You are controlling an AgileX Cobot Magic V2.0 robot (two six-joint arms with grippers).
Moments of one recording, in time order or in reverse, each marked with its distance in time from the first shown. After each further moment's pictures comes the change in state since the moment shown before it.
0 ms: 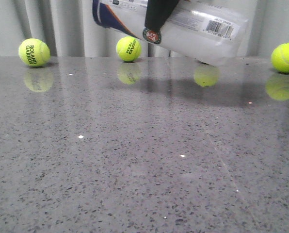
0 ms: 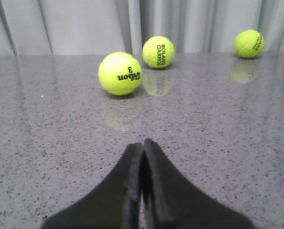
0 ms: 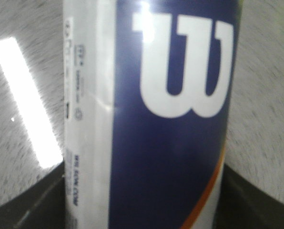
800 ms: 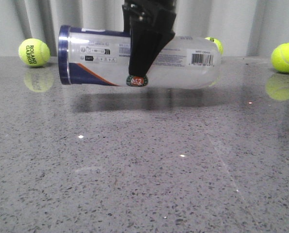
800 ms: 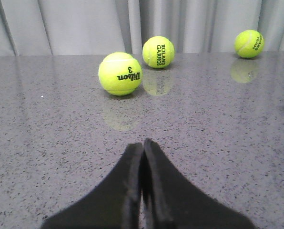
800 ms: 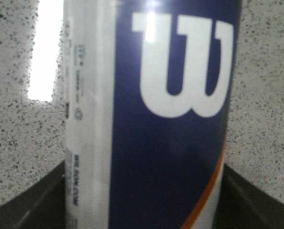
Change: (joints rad) left arm 0.000 0.000 0.000 0.000 0.000 0.000; right arm 0.103 0.109 0.000 -0.005 0.050 -0.388
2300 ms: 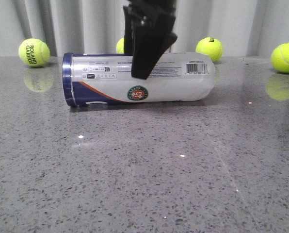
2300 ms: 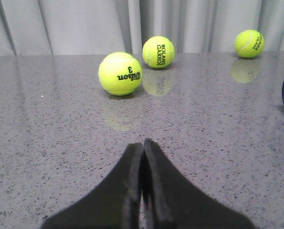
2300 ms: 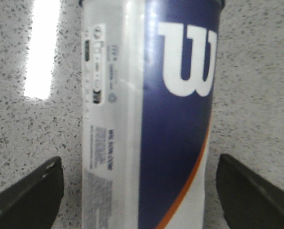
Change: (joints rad) left arm 0.000 0.000 0.000 0.000 0.000 0.000; right arm 0.000 -0.013 -0.005 -0.025 -0.006 0.013
